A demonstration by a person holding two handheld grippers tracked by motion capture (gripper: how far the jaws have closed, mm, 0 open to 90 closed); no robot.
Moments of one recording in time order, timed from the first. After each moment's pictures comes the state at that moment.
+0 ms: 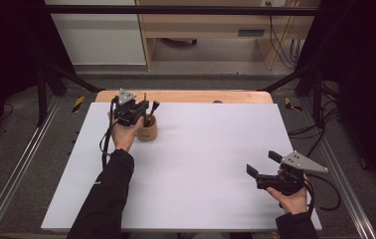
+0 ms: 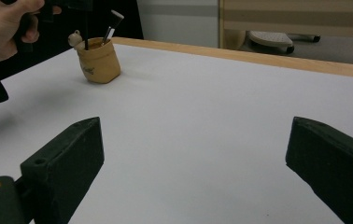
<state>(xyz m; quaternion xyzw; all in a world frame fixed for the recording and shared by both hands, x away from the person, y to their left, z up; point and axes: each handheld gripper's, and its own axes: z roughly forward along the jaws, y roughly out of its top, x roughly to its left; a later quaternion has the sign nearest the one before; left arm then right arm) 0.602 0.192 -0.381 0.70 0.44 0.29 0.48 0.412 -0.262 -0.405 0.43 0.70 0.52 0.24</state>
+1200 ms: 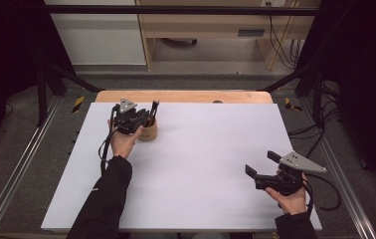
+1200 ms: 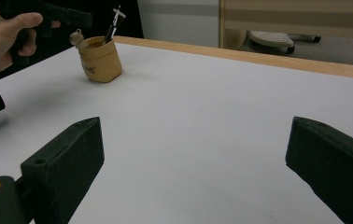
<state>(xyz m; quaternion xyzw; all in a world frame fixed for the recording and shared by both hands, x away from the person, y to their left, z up) 0.589 0.196 -0.399 0.72 0.44 0.28 0.46 0.412 -0.258 -0.404 0.43 0.70 0.52 0.24</state>
